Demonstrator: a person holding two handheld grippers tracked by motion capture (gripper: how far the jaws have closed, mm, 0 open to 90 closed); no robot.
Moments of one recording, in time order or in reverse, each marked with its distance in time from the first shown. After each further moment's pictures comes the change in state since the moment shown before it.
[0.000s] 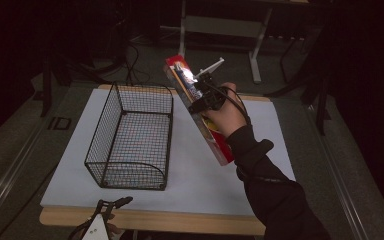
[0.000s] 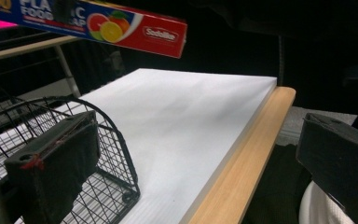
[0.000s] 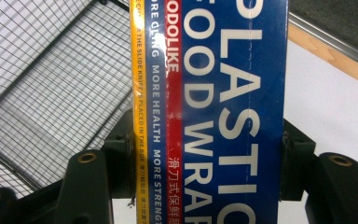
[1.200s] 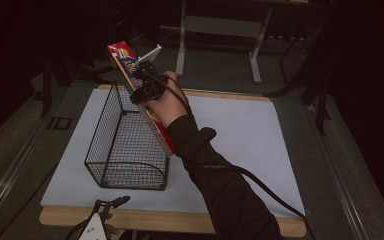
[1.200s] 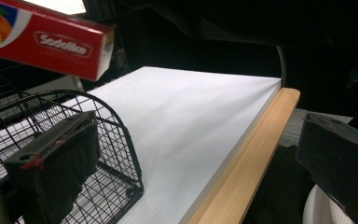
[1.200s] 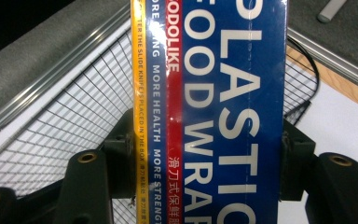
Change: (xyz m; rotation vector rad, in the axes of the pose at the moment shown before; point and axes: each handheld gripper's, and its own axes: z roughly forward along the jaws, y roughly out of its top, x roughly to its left) left arm 0.002 0.001 -0.004 -0.013 0.027 -0.023; right arm 0.114 0.078 0.027 -0.080 0.089 -0.048
